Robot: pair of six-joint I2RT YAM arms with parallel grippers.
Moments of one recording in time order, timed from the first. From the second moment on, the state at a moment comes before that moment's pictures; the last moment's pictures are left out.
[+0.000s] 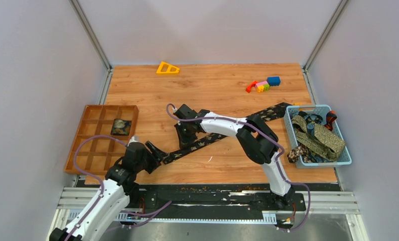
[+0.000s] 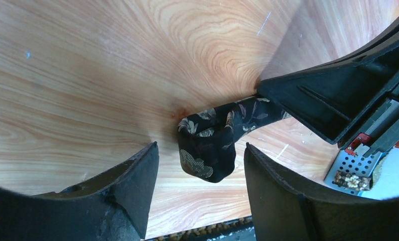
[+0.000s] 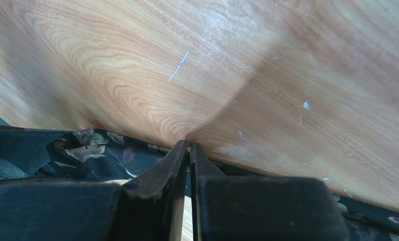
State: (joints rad) left arm -0.37 0.48 0.19 -0.48 0.05 -1.13; right arm 0.92 2.16 1.60 -0.52 -0.23 0.52
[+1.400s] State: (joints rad) left arm -0.37 0.45 0.16 -0.37 -0.11 -0.92; right arm 0.97 2.08 1.61 -0.49 -0.22 0.52
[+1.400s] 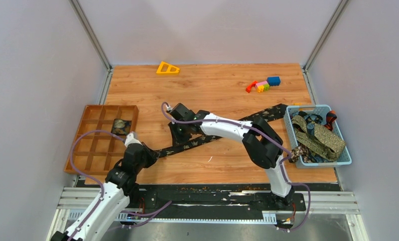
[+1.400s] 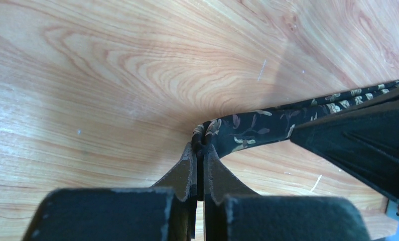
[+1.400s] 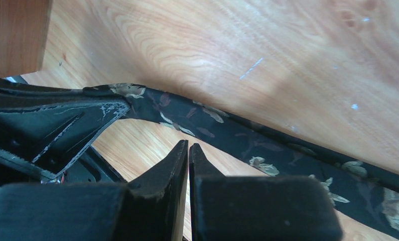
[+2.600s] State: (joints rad) left arm -0.37 0.25 0.15 -0.53 -0.24 -1.04; right arm 1.03 2.06 1.44 -0.40 -0.18 0.55
